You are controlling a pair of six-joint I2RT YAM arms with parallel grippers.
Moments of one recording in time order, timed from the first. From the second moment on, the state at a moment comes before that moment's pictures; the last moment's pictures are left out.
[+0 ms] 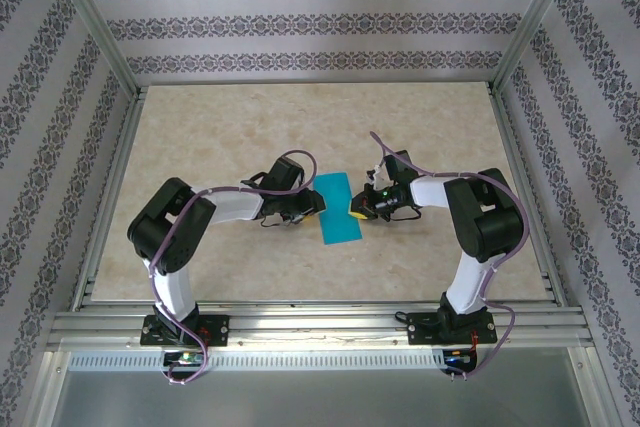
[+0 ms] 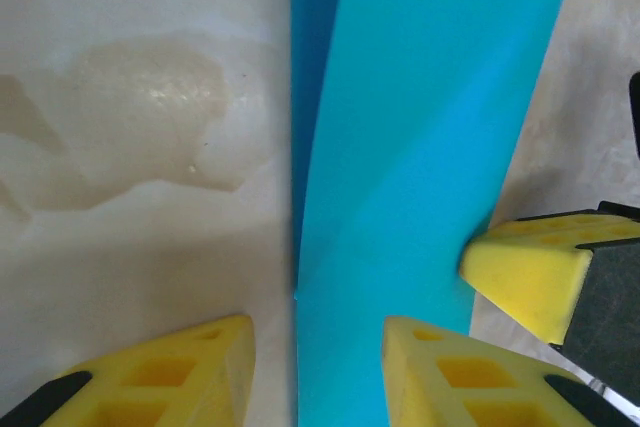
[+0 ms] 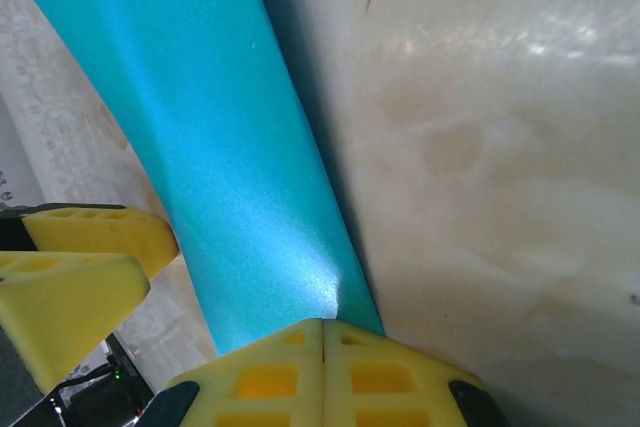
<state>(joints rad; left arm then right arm) -0.58 1.83 0.95 -0.04 0.39 -0.98 0.29 1.83 0.84 -0.16 -0.75 0.63</state>
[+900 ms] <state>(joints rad) -0.57 1.86 0.93 0.05 0.42 -1.06 0.29 1.82 0.83 -0.14 -0.75 0.65</state>
